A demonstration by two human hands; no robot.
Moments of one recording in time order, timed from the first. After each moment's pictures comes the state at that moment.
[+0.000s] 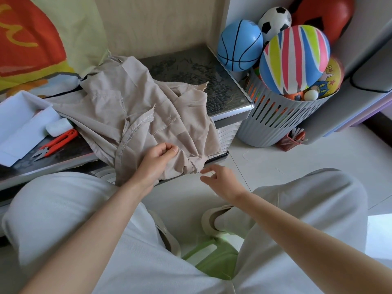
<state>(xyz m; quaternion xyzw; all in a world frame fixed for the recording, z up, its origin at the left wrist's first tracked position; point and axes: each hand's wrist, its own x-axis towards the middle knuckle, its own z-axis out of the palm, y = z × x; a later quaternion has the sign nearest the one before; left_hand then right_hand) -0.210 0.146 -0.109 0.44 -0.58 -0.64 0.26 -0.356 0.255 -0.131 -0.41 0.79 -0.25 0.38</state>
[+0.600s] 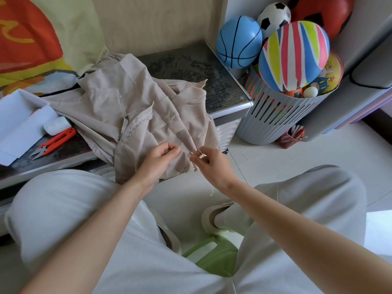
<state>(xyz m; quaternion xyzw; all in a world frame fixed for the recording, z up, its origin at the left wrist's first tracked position) -0.213 0.151 -0.106 0.43 -0.59 -0.64 0.24 -0.343 0.234 -0.110 -0.43 0.75 -0.37 0.33</state>
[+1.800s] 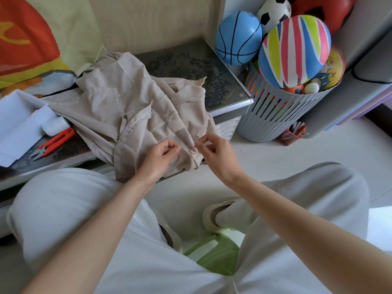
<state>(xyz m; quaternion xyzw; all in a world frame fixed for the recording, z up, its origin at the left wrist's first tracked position) -0.215 0.147 -0.114 0.43 -0.63 -0.61 0.22 -0.348 0.232 -0.083 -0.40 0.73 -0.44 0.33</state>
